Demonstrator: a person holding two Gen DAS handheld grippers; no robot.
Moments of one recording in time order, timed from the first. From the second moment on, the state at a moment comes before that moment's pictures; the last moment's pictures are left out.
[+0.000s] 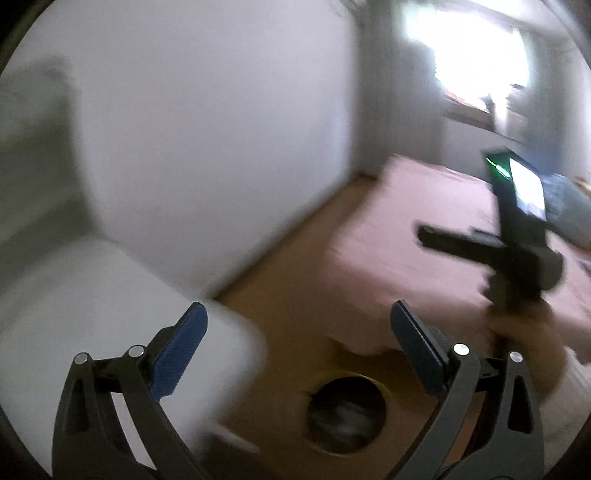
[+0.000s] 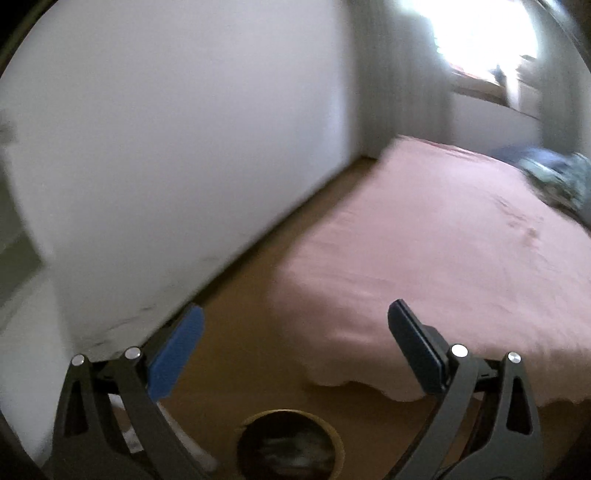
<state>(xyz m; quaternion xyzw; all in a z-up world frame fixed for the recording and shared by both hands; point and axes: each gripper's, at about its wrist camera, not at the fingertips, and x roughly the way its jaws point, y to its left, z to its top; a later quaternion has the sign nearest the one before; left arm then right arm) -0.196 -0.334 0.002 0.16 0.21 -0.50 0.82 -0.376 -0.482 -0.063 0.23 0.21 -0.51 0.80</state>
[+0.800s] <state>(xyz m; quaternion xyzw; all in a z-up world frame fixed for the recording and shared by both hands) 0.005 -0.007 0.004 0.09 0.26 -0.03 0.96 -0.022 -0.156 -0.018 0.06 0.22 -0.11 0.97</state>
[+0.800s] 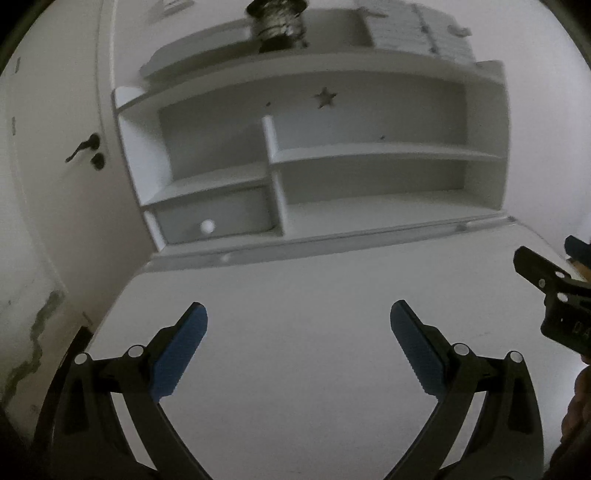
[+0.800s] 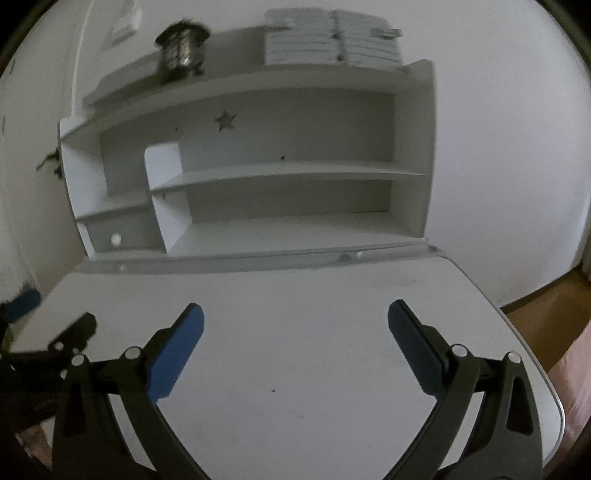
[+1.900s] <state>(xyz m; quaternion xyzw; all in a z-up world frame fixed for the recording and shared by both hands) 0.027 -0.011 -0.028 0.10 0.30 0.00 0.95 -0.021 -0.152 -0.040 0.04 0.24 -0.14 0.96</state>
